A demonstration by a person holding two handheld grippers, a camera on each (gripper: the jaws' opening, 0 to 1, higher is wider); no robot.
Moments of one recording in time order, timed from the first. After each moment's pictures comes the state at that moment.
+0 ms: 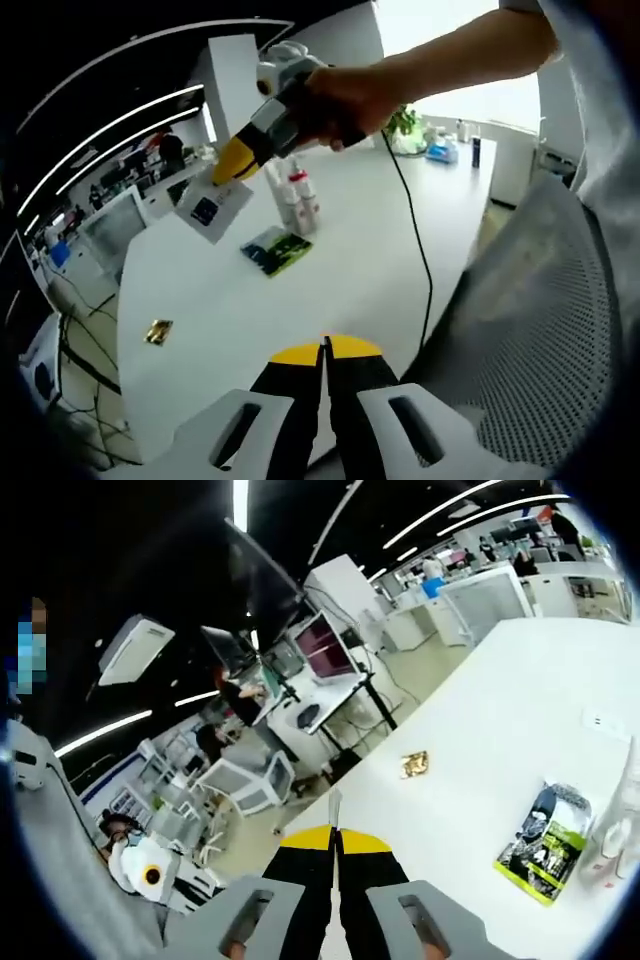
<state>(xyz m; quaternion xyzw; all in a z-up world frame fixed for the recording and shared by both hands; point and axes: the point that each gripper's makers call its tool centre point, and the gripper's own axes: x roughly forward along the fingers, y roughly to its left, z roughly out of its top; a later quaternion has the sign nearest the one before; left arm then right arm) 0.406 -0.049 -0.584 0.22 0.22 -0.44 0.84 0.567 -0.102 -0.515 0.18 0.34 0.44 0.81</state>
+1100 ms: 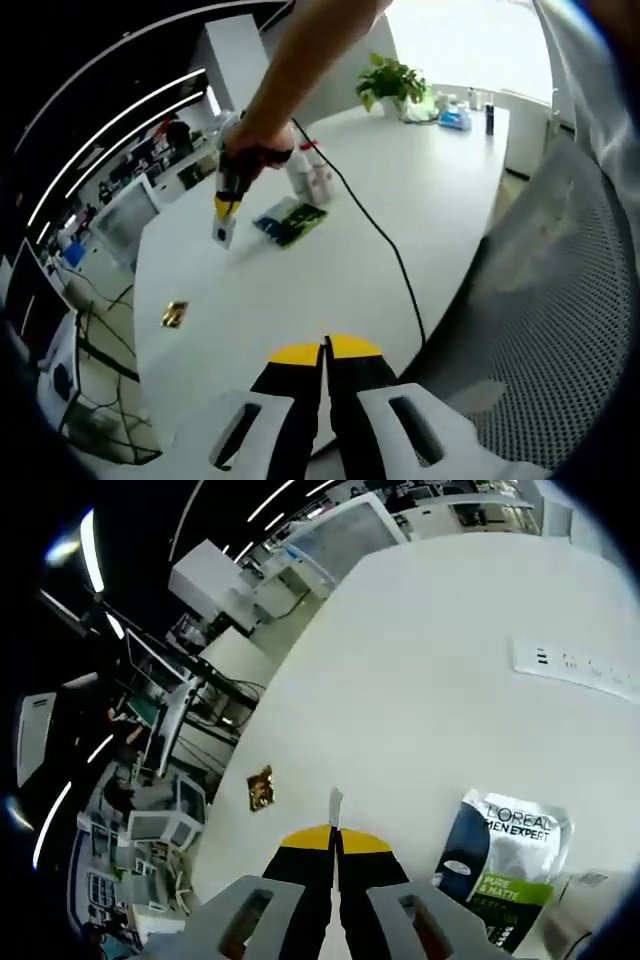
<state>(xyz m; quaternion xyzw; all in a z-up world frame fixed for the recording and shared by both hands) 0.409 -0.036 -0.601 0.26 0.25 -0.41 0.84 0.714 -0.134 -0.654 0.20 0.50 0.22 0.81</state>
